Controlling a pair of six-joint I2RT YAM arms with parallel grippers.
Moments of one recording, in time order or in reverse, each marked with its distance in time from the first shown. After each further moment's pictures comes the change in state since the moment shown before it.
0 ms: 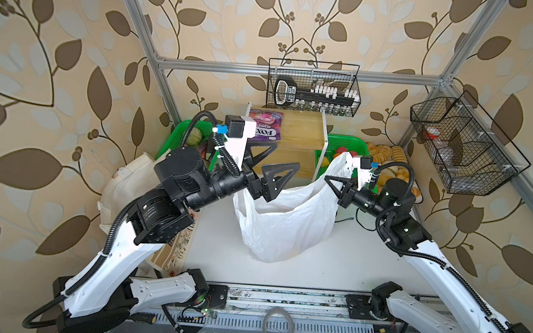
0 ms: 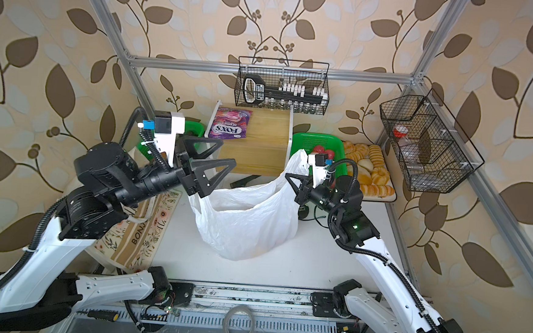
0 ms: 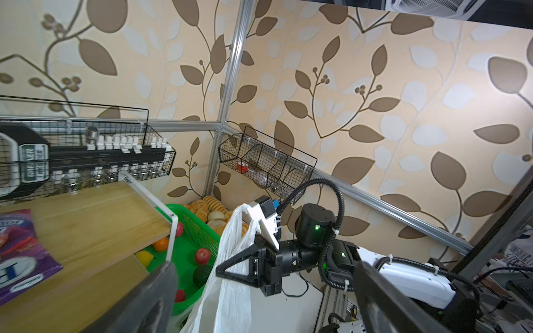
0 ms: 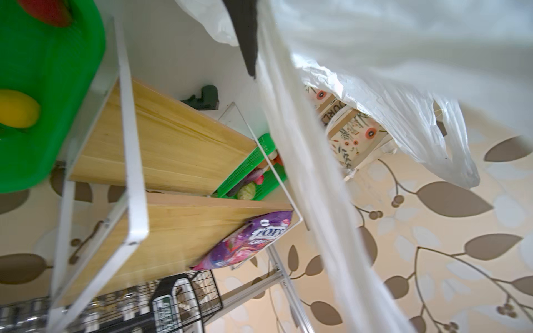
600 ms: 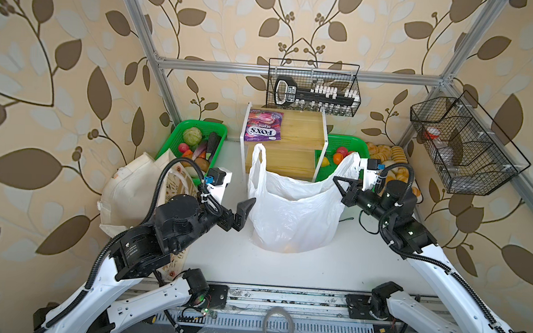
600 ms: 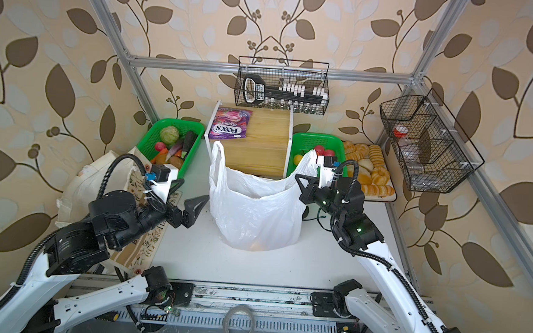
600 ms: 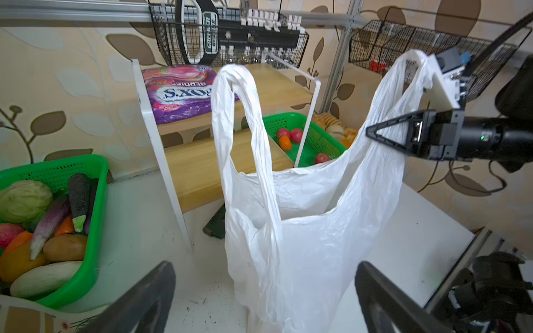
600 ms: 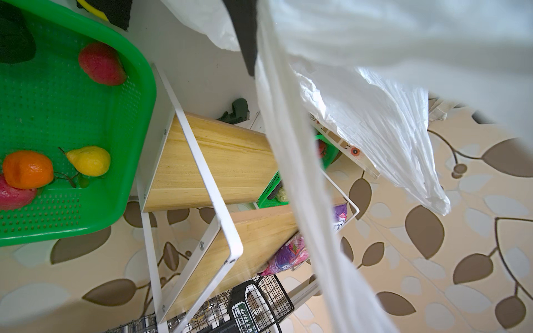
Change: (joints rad) left arm 0.000 -0.335 -0.460 -0.285 -0.400 0.163; right arm -0.016 -0.025 0.000 -0.107 0.134 0.070
